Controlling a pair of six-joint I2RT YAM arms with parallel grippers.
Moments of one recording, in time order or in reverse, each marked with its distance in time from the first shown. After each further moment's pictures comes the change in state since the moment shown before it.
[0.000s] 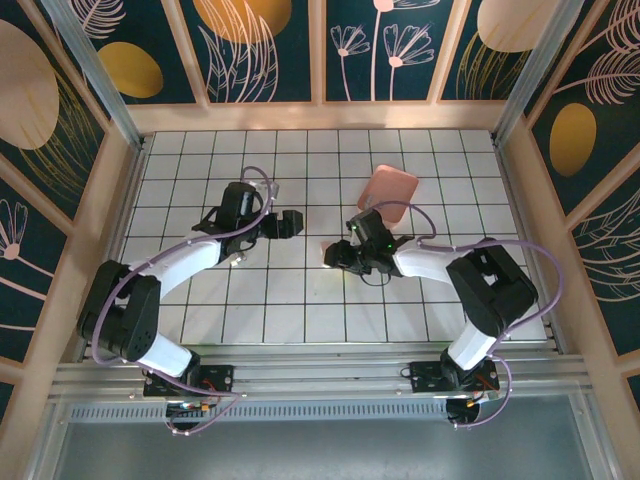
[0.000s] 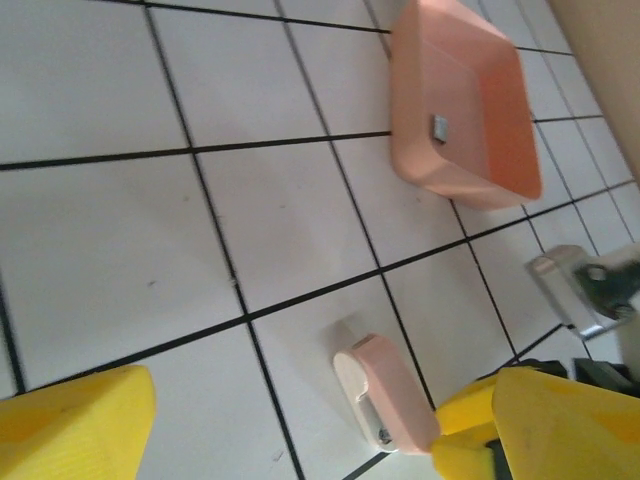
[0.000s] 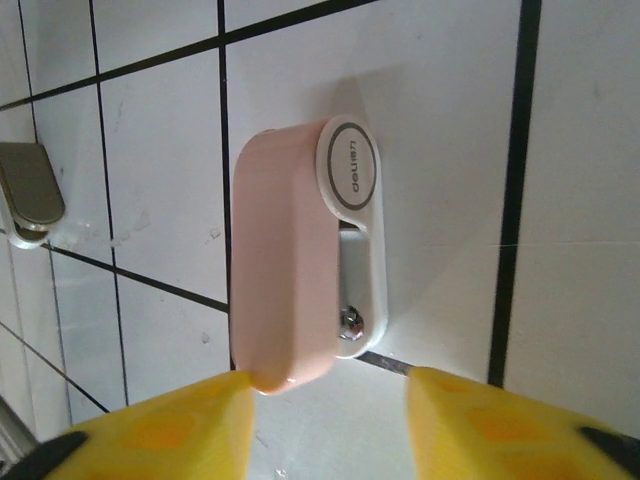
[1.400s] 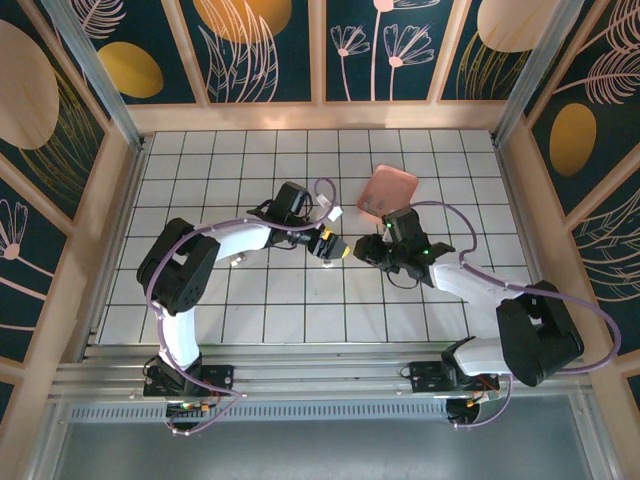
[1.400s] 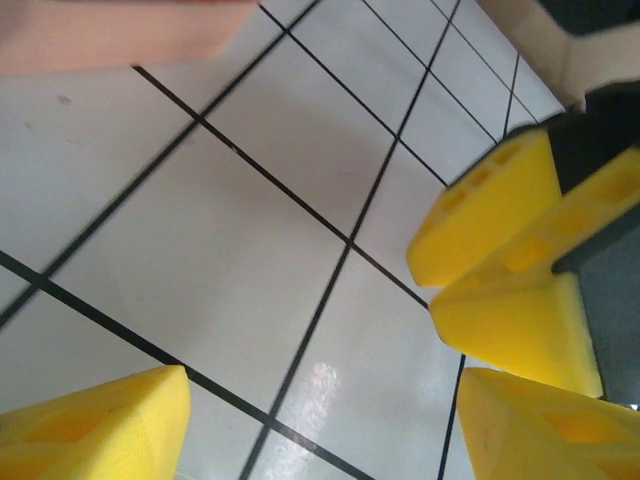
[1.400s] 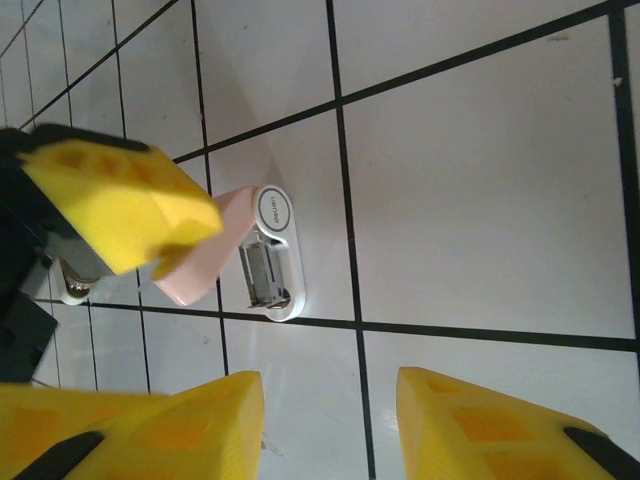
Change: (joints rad) left arm -0.183 0.403 0.273 -0.033 0.440 0.369; right arm -0.127 -0.316 -0.125 -0.115 0.053 0.031
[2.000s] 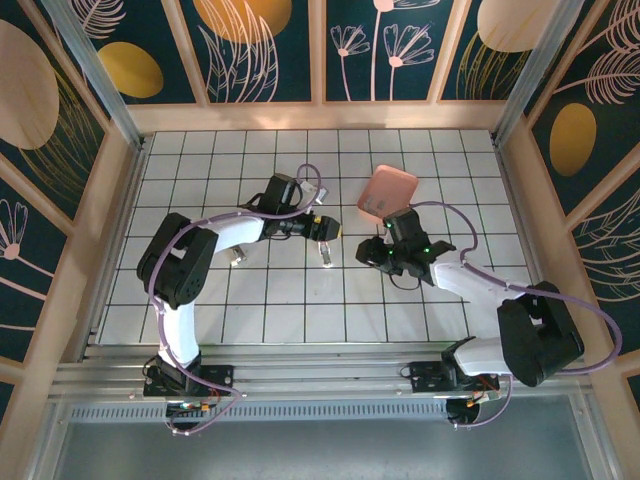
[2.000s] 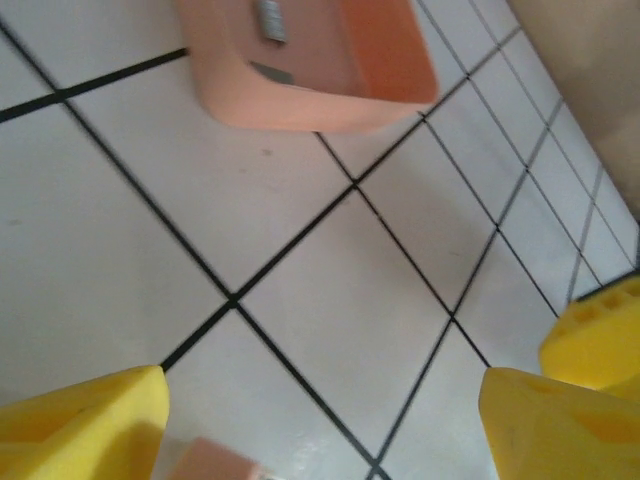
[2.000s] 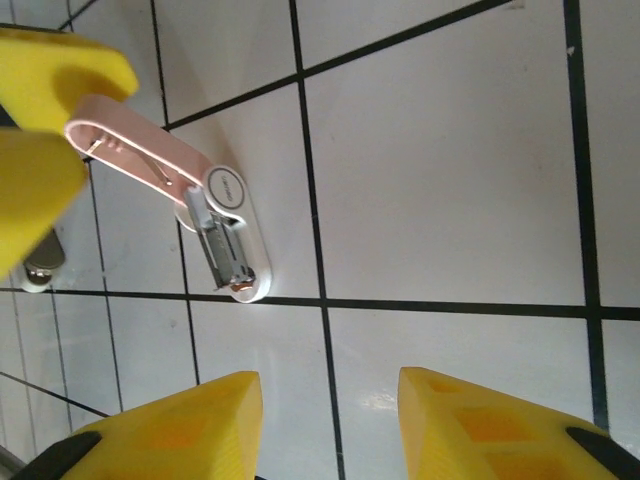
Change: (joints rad) left arm 0.073 0.035 0.031 0.083 -0.093 -0.168; right arm -0.008 -0.007 0.015 -0.084 0.010 -0.030
